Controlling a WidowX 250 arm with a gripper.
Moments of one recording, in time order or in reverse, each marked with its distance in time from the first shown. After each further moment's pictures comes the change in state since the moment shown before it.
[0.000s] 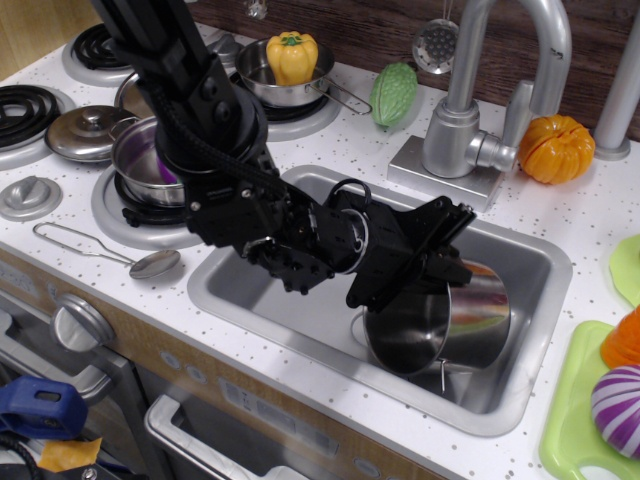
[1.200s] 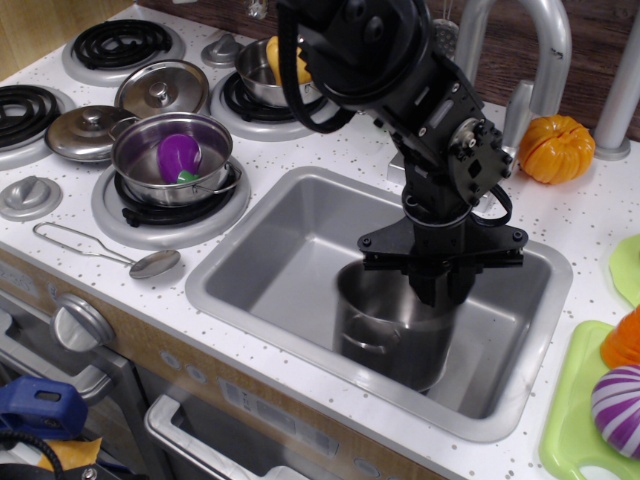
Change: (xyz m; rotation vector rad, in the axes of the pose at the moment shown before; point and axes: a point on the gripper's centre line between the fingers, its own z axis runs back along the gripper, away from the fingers) arm 0.003 0.000 0.004 0.623 0.006 -0.429
